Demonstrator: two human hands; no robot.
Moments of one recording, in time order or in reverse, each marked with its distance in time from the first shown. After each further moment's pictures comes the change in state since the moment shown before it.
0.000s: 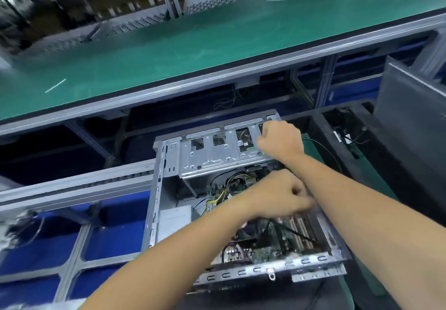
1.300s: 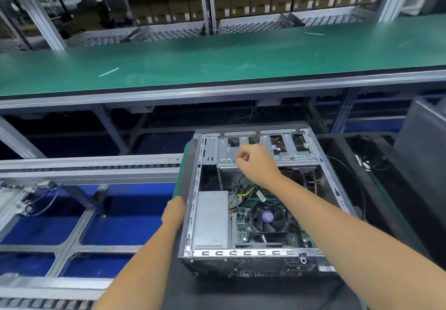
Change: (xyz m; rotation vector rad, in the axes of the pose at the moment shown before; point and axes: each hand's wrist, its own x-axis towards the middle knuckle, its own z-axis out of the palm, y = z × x) left_hand -0.134 -0.268 0.000 -0.278 0.661 -0.954; right_hand -0.074 -0.127 0.027 0.430 -0.256 -0.215
